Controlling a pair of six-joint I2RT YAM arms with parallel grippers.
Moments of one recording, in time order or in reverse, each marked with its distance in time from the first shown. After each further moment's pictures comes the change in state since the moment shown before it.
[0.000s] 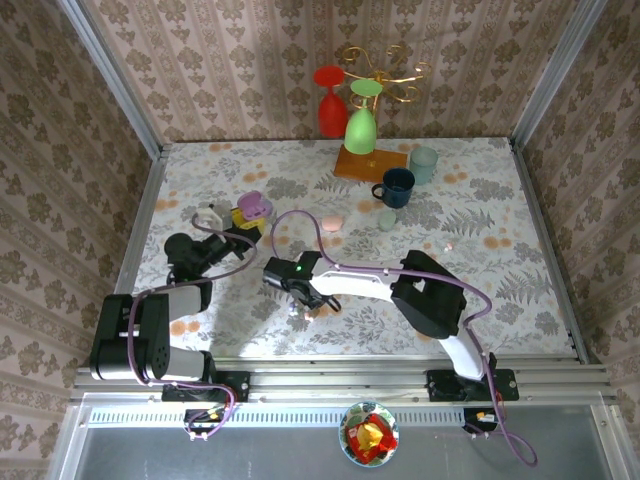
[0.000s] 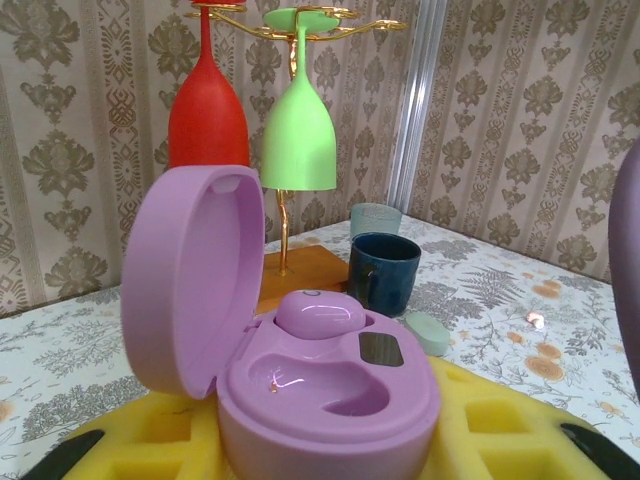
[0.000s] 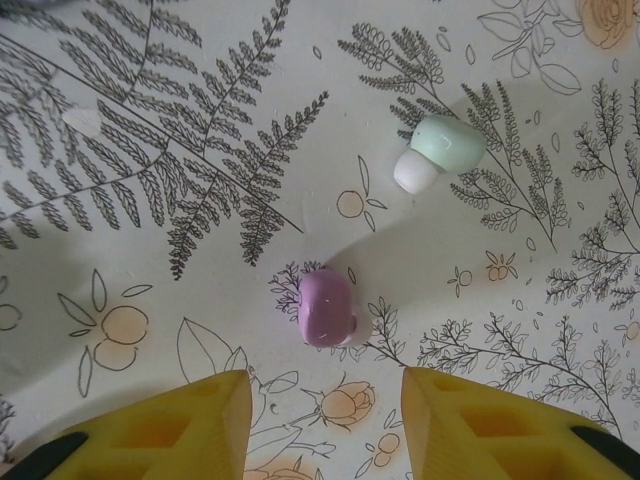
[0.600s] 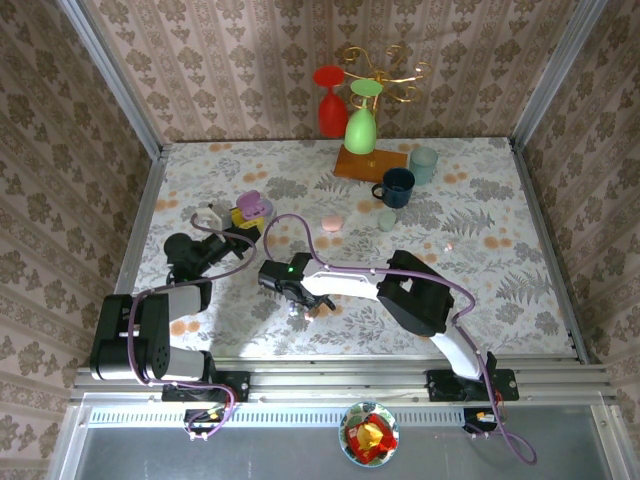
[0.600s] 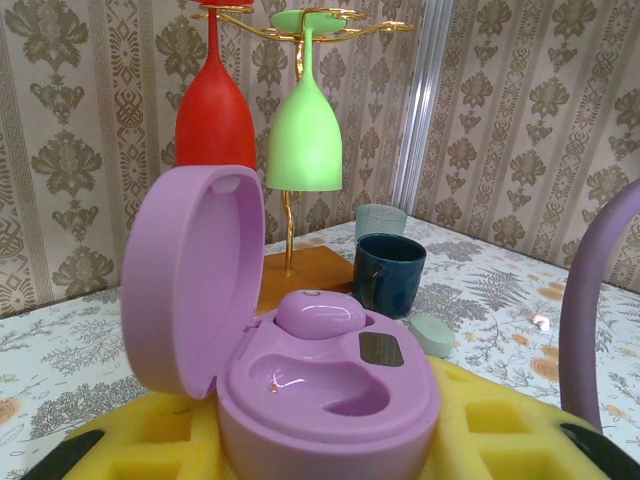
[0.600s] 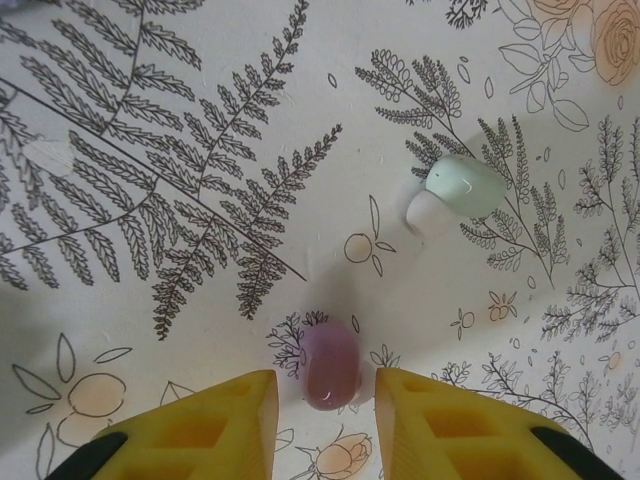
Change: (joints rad) left arm 0.004 -0.001 0.000 0.000 -0.005 0.000; right arm 0.004 0.082 0.066 -0.027 0.057 -0.039
